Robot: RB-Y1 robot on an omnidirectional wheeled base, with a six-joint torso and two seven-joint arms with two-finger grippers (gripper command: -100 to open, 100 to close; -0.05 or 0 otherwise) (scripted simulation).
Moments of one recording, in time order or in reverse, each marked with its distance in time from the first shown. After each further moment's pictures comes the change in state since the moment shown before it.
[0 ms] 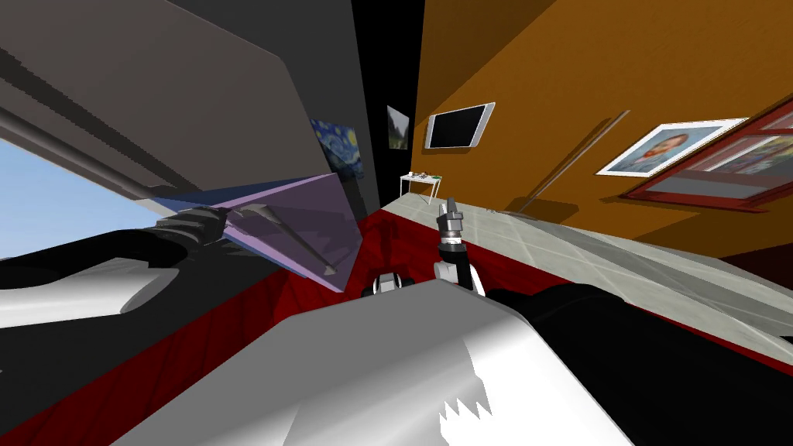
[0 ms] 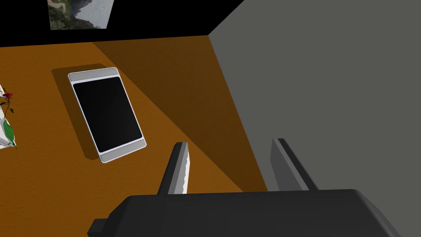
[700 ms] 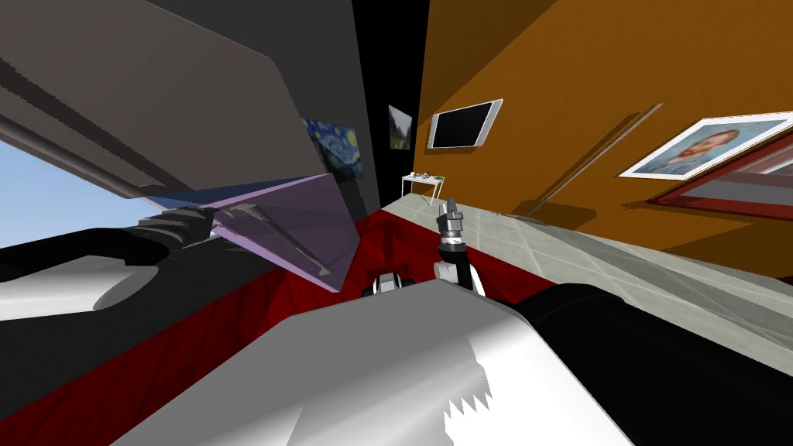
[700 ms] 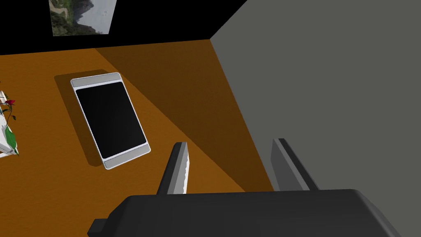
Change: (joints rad) left arm 0.004 0.093 -0.013 0.201 0.097 -0.159 -0.024; right arm 0.000 0.000 0.000 0.000 0.000 0.000 0.000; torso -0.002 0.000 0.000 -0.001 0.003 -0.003
